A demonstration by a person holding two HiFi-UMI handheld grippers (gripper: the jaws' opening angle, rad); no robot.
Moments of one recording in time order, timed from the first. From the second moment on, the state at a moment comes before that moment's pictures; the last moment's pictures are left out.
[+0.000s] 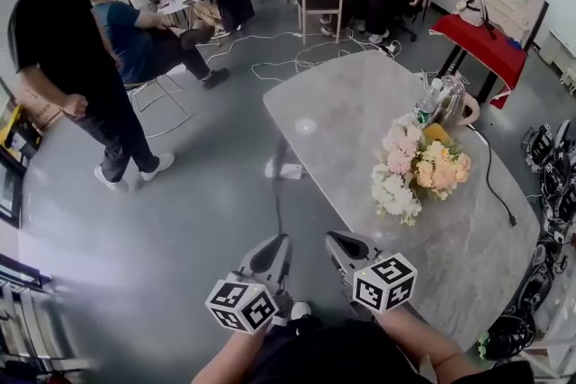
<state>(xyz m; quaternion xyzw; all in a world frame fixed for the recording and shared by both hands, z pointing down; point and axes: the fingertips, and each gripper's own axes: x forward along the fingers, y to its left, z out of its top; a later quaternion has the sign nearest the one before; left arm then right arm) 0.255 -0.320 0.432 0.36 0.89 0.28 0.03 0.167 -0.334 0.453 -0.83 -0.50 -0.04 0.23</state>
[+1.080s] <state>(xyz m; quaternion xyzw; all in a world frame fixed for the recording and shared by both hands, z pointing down) 0.282 -0.106 0.435 0.38 0.88 0.27 0.02 0.187 -0.119 0.462 -0.83 -0.49 -0.03 0.25</state>
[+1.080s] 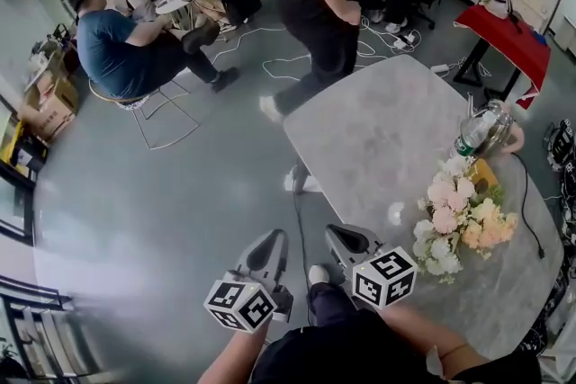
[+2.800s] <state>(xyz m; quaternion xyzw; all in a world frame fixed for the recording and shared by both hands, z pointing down) 0.312 0.195 0.431 0.25 0.93 0.27 0.00 0.235 0.155 0.462 -0.75 -0.61 -0.03 0.24</state>
